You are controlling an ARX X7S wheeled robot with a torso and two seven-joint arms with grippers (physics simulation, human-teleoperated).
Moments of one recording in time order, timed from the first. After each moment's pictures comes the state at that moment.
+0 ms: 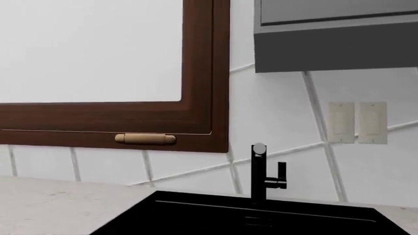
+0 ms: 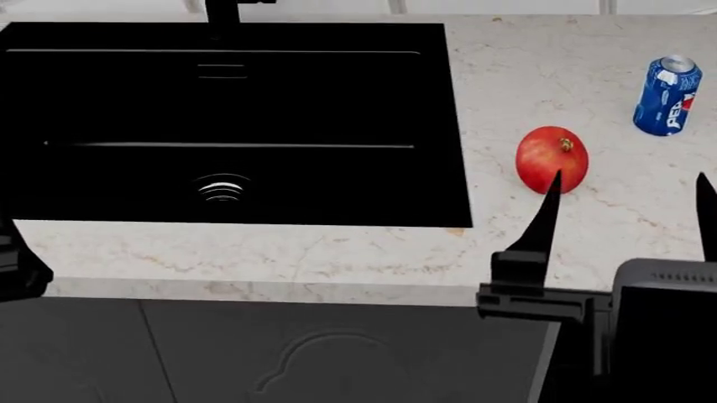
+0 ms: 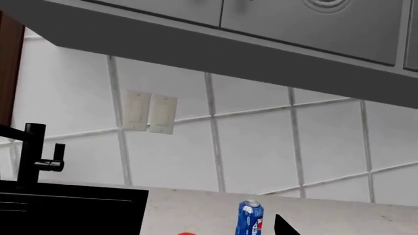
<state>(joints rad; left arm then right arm) -0.29 -0.25 -0.05 0.60 -0.21 -0.51 -0.28 0.31 0.35 0.01 -0.64 0.19 0.60 0.24</state>
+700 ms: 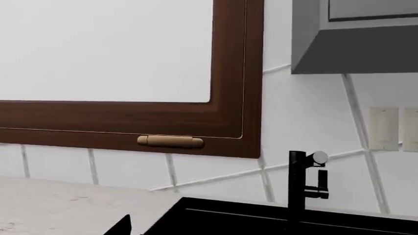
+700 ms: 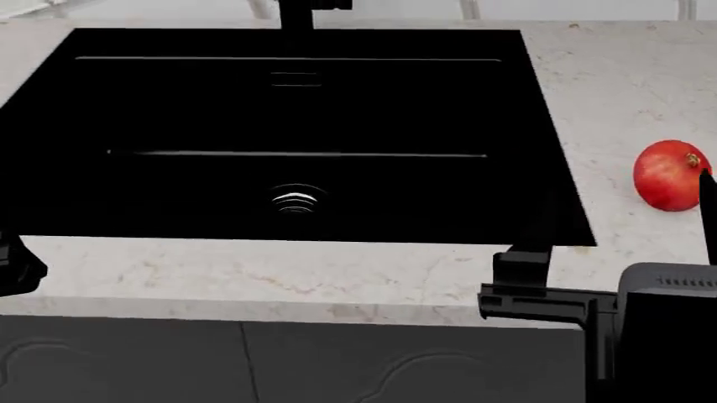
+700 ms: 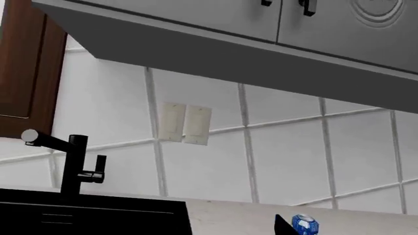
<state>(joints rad) -0.29 -0.26 -0.06 0.61 -0.25 -0.51 -0.29 0.30 0.36 0.01 -0.64 0.20 0.56 0.24</state>
